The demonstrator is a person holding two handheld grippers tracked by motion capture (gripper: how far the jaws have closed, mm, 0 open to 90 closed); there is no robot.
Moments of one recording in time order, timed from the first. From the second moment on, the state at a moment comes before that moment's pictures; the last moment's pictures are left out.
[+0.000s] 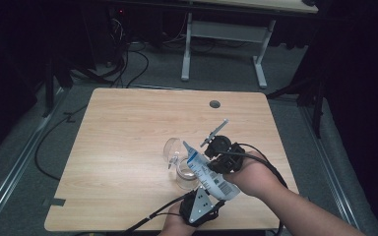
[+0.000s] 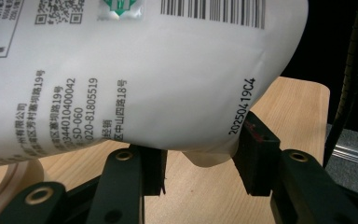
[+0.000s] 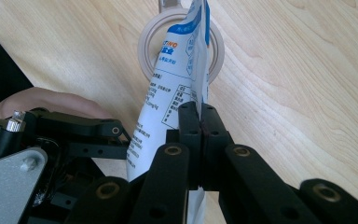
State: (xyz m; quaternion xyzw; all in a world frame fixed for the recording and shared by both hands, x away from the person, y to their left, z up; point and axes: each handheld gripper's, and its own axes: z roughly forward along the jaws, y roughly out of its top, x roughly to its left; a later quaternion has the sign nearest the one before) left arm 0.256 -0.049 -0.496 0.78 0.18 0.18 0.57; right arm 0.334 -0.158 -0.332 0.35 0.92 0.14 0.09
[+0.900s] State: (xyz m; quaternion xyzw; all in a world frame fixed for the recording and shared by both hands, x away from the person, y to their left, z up) left arm 0.258 -0.050 -0.495 0.78 0.18 0.17 0.57; right arm 0.338 -0.157 -0.334 0.34 0.92 0.14 0.09
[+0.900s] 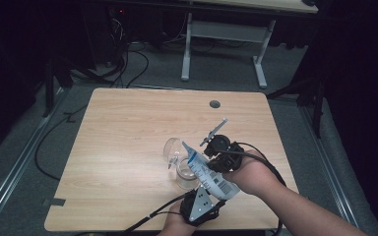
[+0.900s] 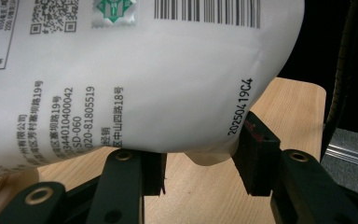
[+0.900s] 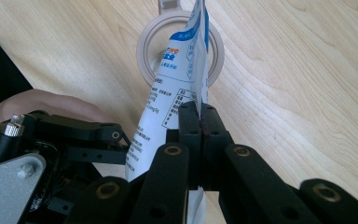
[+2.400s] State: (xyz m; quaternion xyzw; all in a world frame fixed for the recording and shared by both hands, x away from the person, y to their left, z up) left arm 0.260 -0.050 -0.487 0.78 0.18 0.17 0.58; right arm 0.342 -0.152 -0.328 0.34 0.93 0.14 0.09
